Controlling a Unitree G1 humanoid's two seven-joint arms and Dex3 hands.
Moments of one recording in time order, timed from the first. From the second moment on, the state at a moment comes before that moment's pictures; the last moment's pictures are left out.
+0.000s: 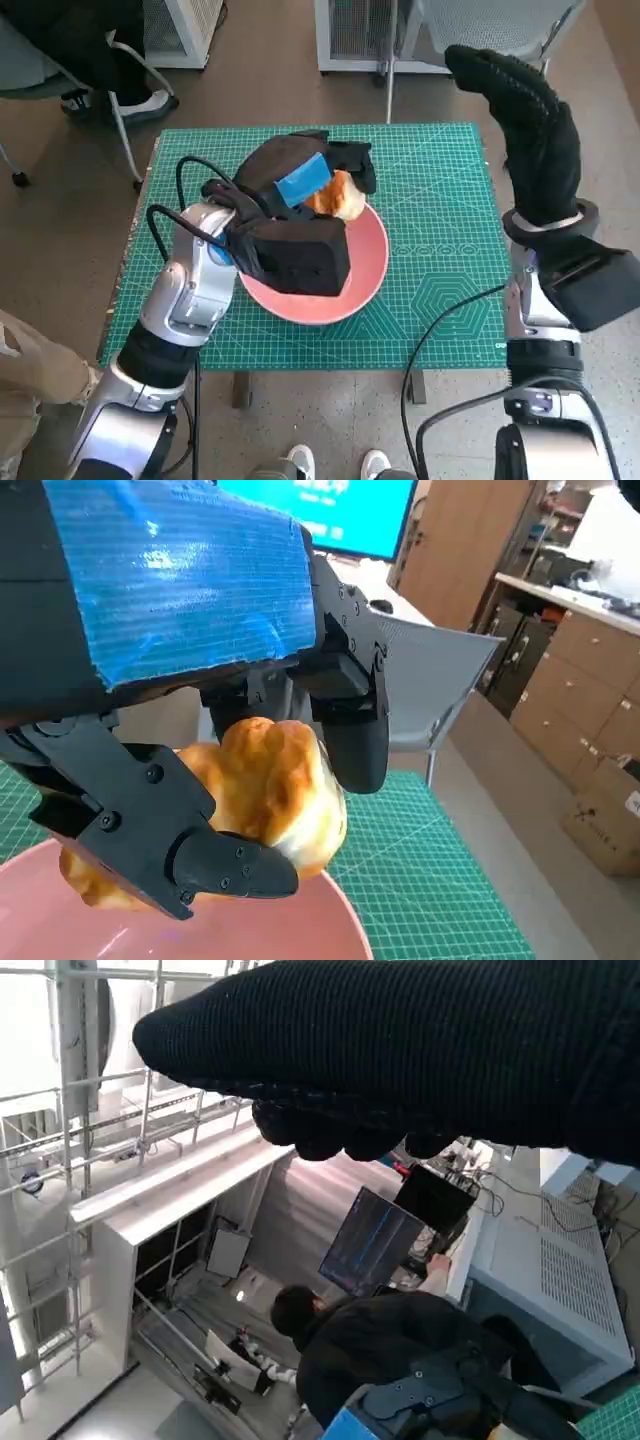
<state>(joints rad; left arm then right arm) -0.83 0.32 -0.31 0.15 0.57 0.15 -0.39 -0.81 -0.23 -0.13 0.58 0.15 -0.75 0.35</state>
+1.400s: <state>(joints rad) -0.82 0.35 -0.35 0.09 0.62 0.26 -0.48 -0.81 -0.23 -0.13 0.56 0.16 -0.73 0.35</state>
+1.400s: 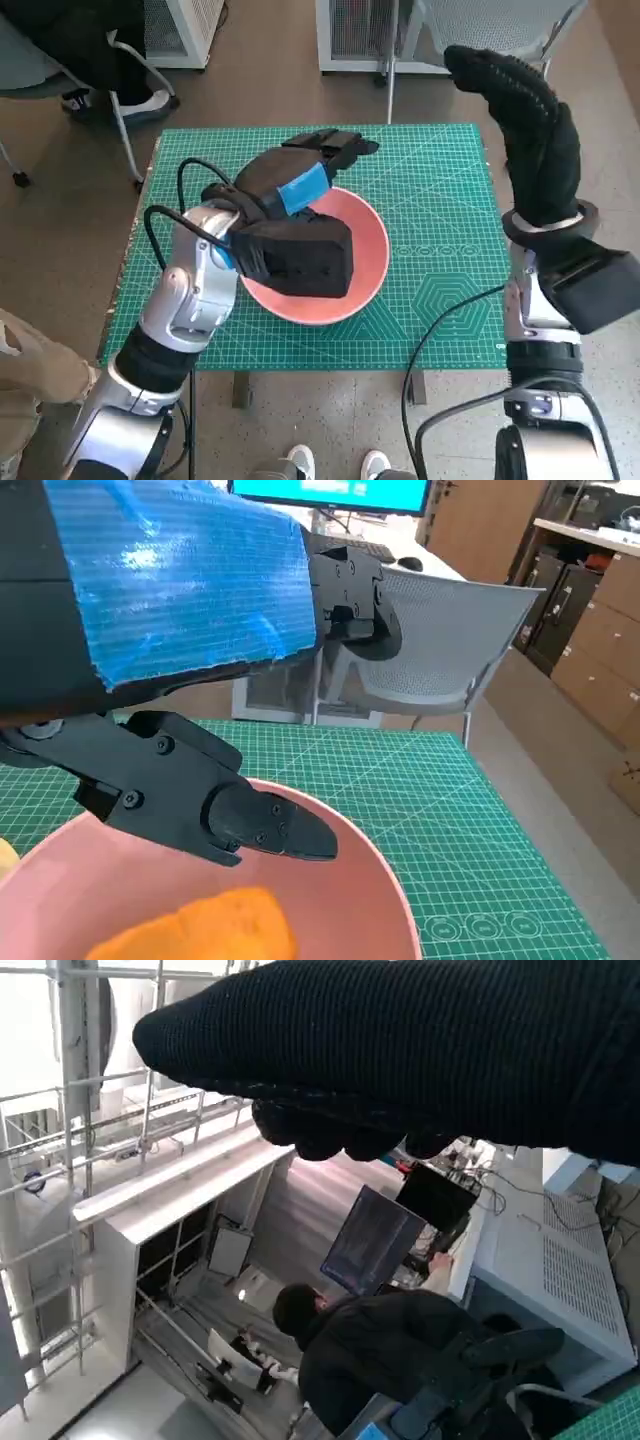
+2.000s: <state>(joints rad) -0.78 0.40 -0.30 -0.05 0.61 0.31 -0.54 -0.81 -0.23 -0.13 0.56 0.16 -0.73 0.35</state>
